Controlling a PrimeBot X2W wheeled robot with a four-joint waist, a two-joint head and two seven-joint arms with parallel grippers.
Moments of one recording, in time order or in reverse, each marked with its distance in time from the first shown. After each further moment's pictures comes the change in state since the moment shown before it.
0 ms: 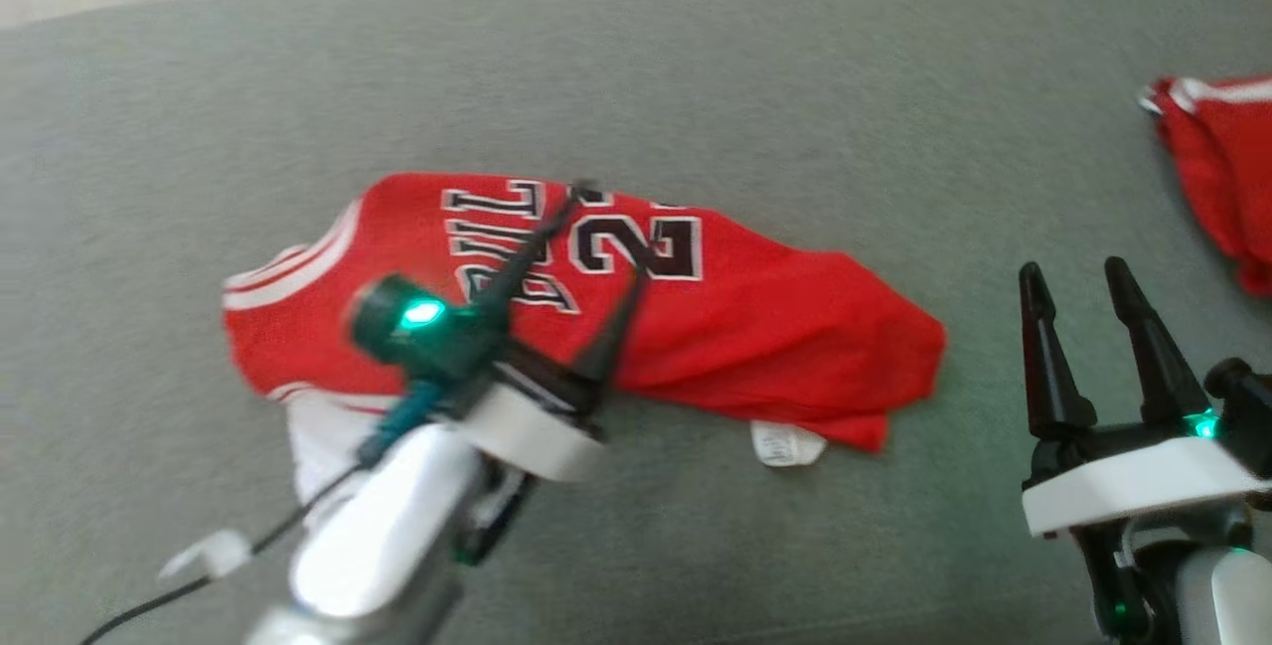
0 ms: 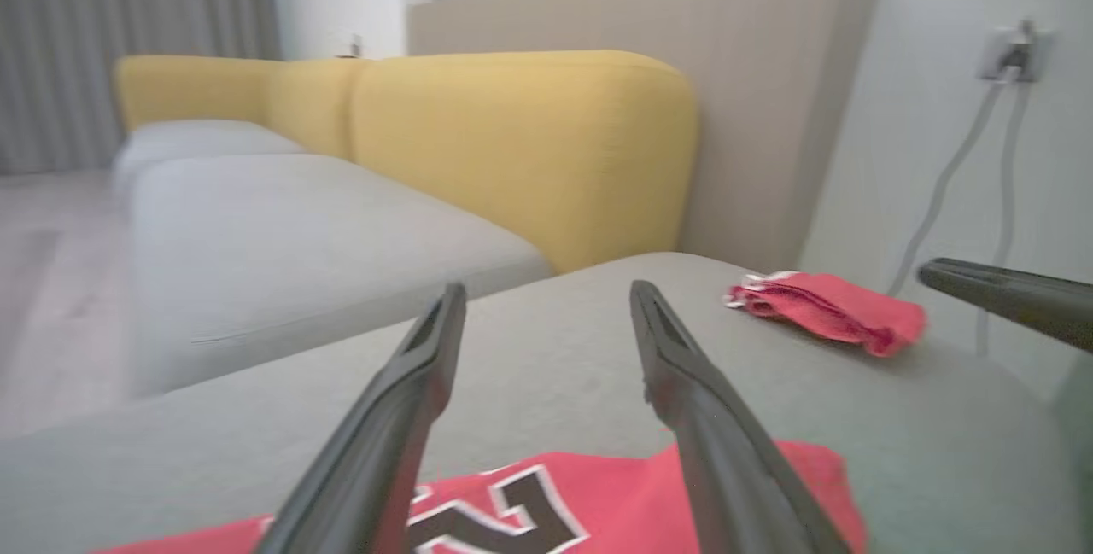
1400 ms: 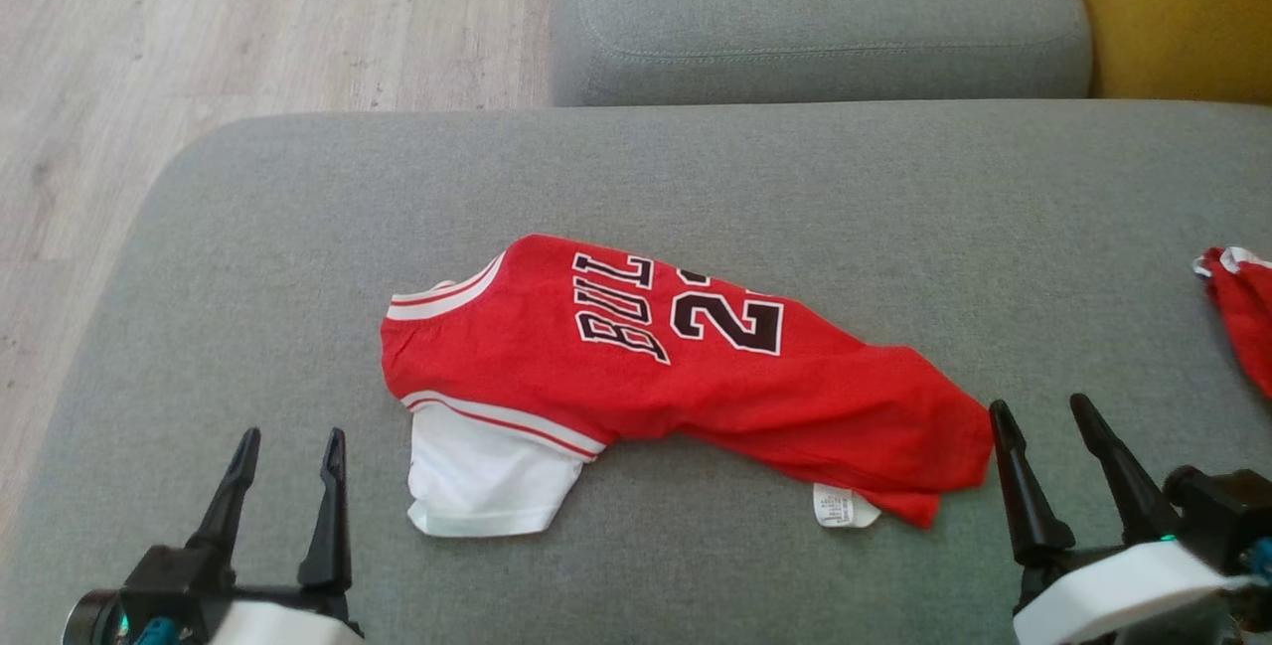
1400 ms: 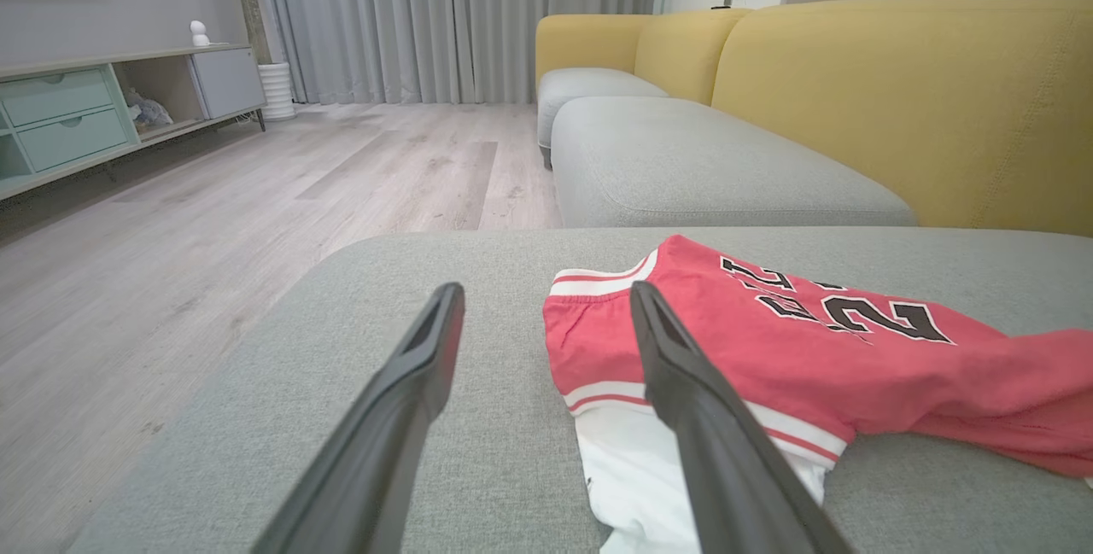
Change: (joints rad) left arm 0.598 0.260 0.351 -0.298 -0.087 0.258 0.100; right arm 0.210 0.001 0.016 -0.062 -0.020 0.000 0.101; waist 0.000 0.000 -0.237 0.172
